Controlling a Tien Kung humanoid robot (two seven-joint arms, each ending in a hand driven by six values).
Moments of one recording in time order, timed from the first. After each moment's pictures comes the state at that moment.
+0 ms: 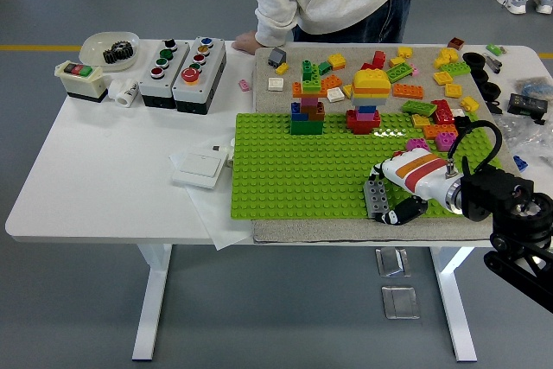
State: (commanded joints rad) left arm -0.16 0.06 -0.67 -0.18 0.99 -0.09 0.26; right arm 0.68 -0.48 0.56 1.30 -2.08 0.11 -0.14
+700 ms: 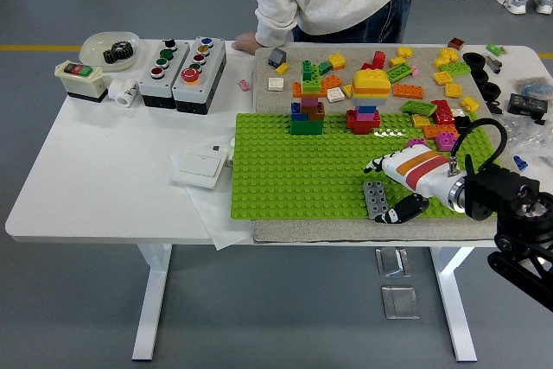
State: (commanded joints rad) left arm -0.15 0.06 -0.68 -0.18 1.00 -0.09 0.26; right arm 0.64 -0.51 0.61 1.39 -2.09 0.11 -0.13
